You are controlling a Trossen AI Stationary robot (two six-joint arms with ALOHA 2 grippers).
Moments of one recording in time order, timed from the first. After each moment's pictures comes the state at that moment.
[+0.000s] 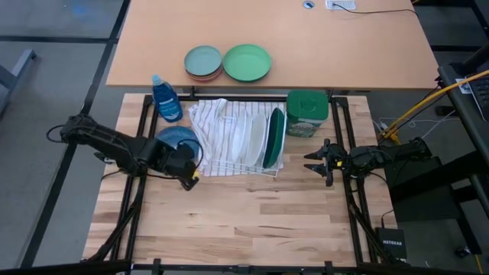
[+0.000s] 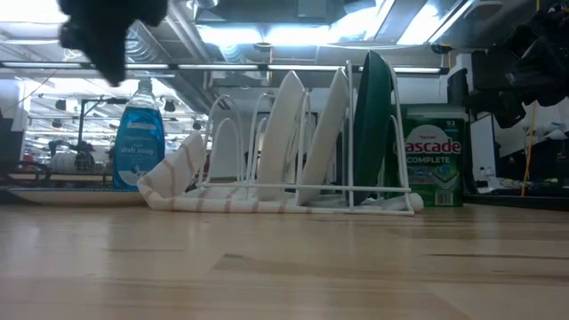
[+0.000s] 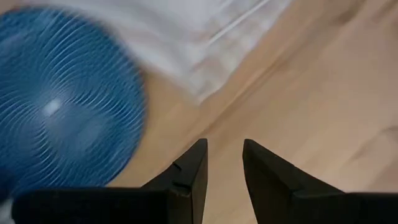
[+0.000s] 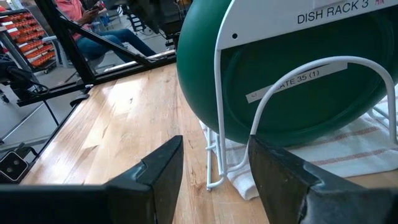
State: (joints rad) left arm -0.30 1.28 1.12 -1.14 -0.26 -1.05; right arm 0.26 0.02 0.11 -0.29 0.30 0.31
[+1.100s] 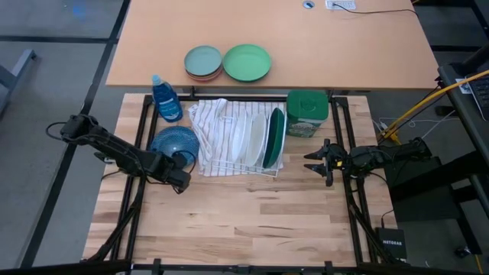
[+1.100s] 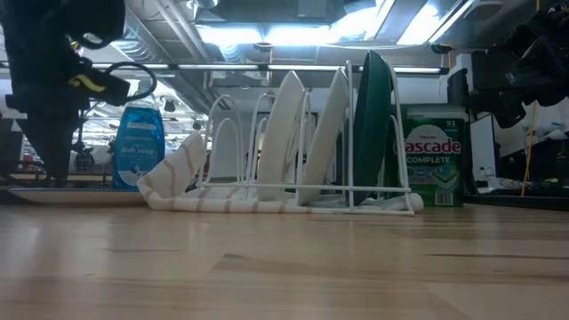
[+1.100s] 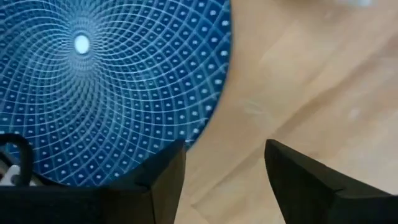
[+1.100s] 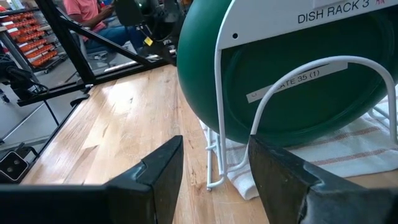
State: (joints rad) left arm -0.34 1.28 0.70 -1.00 -0.28 -1.08; right arm 0.26 0.02 0.11 -0.29 0.30 0.31
